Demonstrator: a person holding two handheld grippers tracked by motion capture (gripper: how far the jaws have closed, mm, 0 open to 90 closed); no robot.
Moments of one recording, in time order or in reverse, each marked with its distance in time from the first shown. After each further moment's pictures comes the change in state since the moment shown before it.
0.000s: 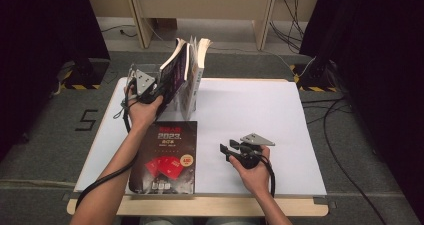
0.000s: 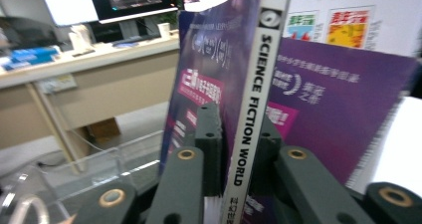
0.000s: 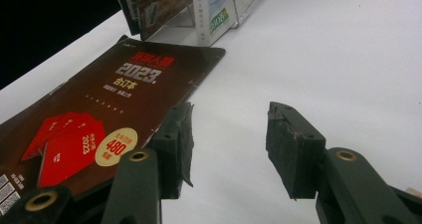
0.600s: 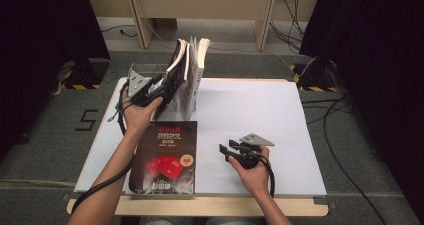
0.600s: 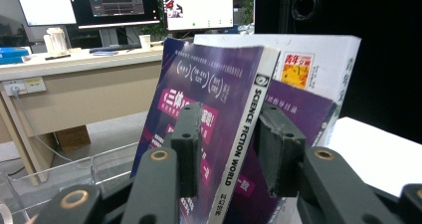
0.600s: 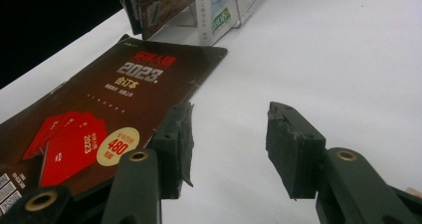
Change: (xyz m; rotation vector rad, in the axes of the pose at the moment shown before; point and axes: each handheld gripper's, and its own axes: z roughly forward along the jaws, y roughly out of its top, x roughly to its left) left arm -0.002 0.011 -0.021 -0.065 -0.077 -0.083; right arm 0.002 0.000 0.001 0.001 0.001 -0.004
